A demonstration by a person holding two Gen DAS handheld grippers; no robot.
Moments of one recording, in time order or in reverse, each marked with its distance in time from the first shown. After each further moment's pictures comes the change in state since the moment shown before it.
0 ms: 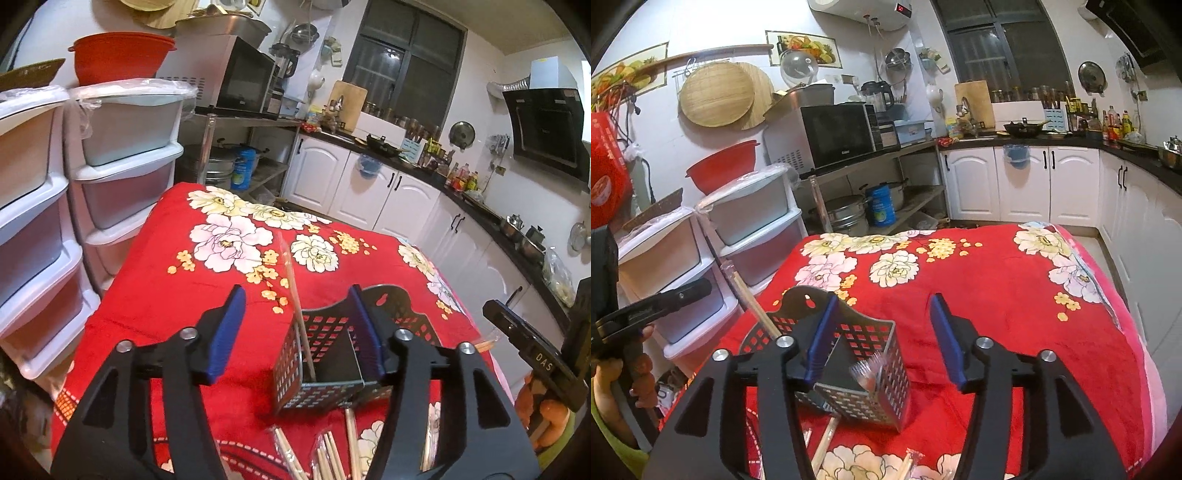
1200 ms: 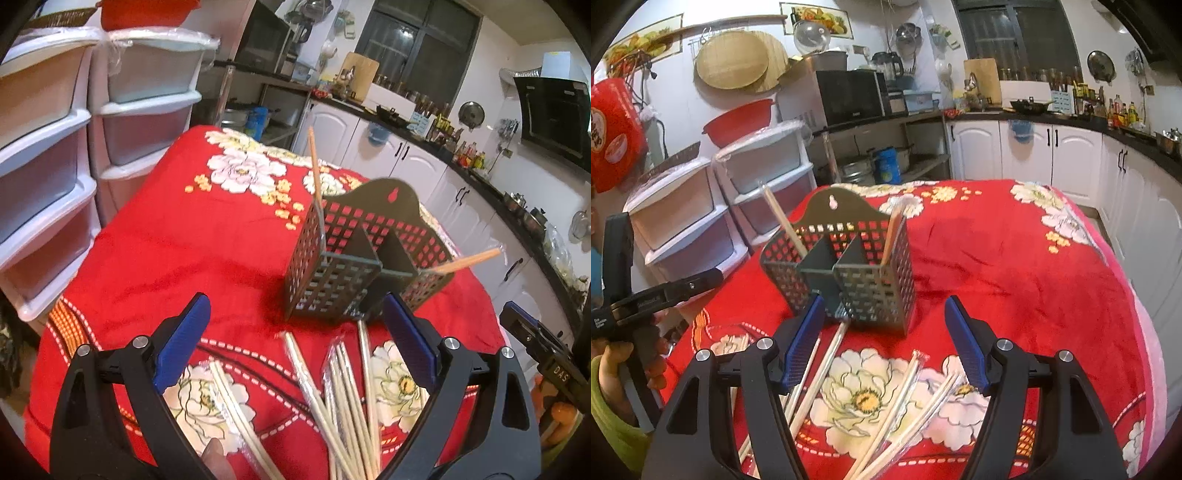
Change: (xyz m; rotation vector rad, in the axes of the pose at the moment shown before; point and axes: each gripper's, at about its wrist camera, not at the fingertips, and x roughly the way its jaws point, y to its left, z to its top) left arm -0.020 0.015 -0.085 -0.044 0.130 0.023; right arm -0.048 0.018 -0.076 -0.038 0.128 0.011
